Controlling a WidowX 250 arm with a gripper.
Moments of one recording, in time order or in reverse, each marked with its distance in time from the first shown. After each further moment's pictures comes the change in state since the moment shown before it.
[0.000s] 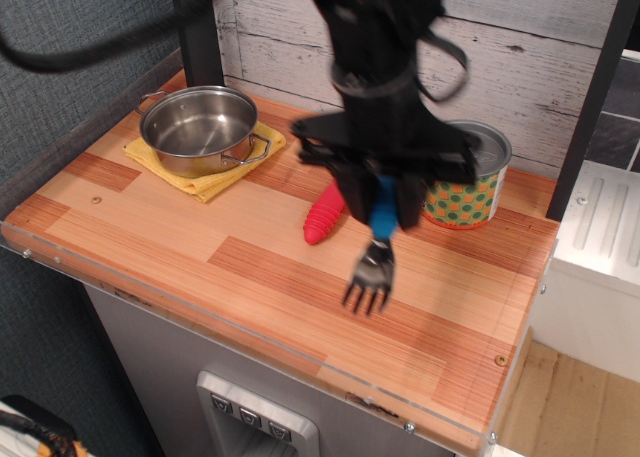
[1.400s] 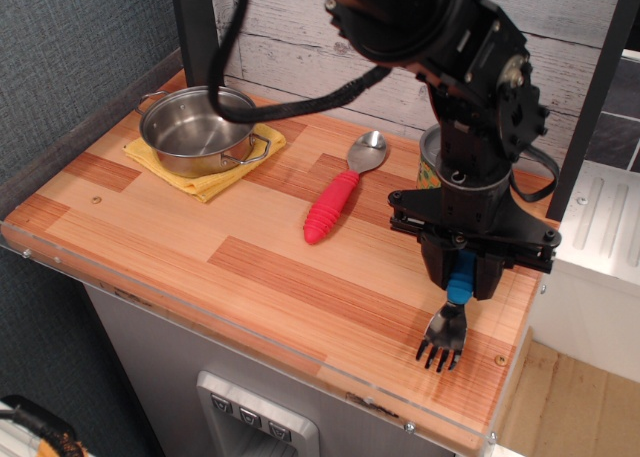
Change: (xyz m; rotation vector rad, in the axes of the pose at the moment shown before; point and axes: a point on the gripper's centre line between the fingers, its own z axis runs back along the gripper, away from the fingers) arm 0.006 -0.035 -0.072 0.014 0.059 -0.086
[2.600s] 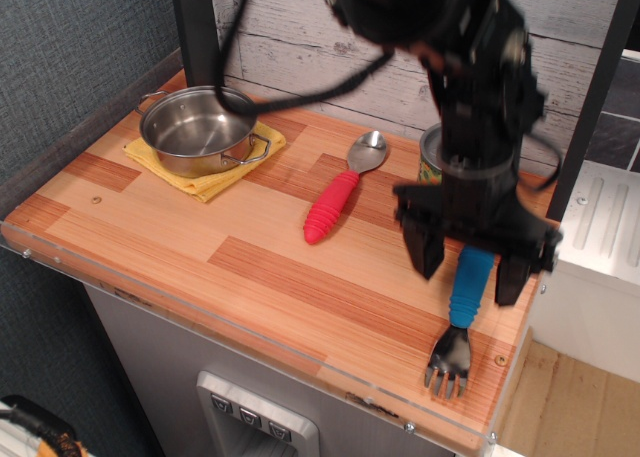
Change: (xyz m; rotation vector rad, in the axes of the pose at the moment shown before) arm -0.003 -0.002 0.019 -0.045 0.048 -0.112
